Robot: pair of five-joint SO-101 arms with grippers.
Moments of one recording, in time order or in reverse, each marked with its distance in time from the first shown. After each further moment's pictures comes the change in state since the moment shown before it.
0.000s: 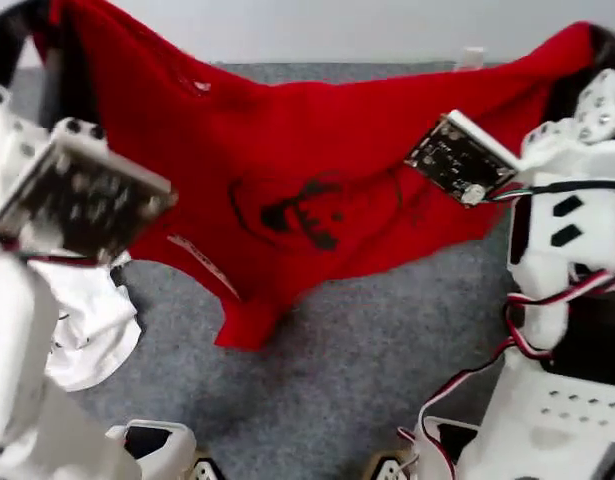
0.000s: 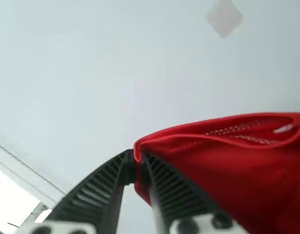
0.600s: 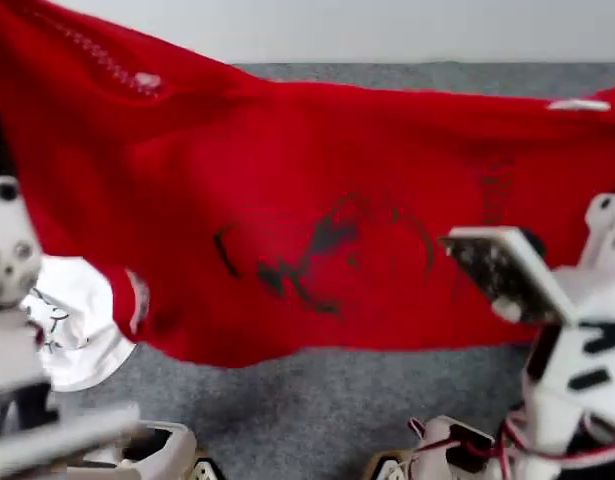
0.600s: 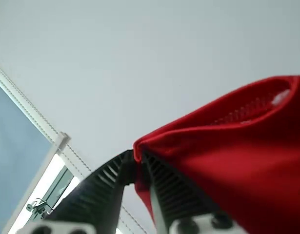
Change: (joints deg) left arm 0.0 -1.7 -13.4 -9.0 -6.9; right arm 11.8 -15.7 -1.0 2.1 -9.9
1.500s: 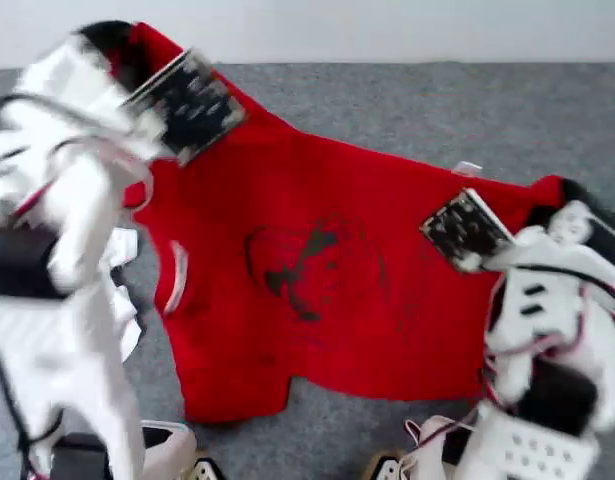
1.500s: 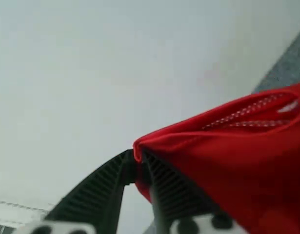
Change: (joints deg) left arm 0.1 7.4 37.4 1.9 -0.4; right arm -5.6 -6.9 41.8 2.0 1.7
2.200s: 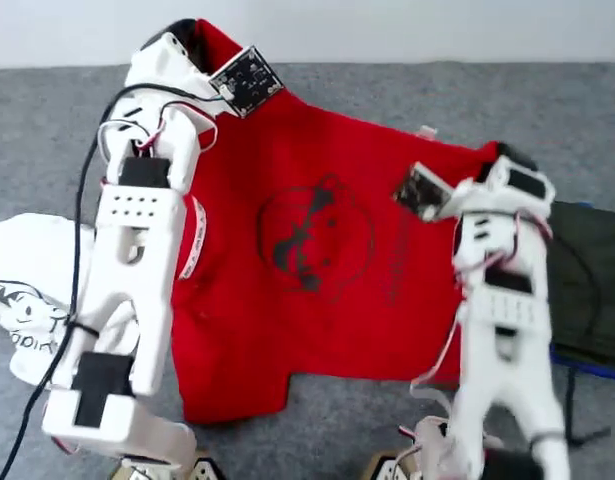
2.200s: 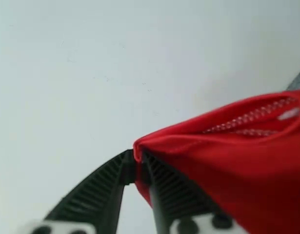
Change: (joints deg) left arm 0.0 23.7 26.5 -57.8 0.0; right arm -5.9 39.6 14.0 -56.2 7.6
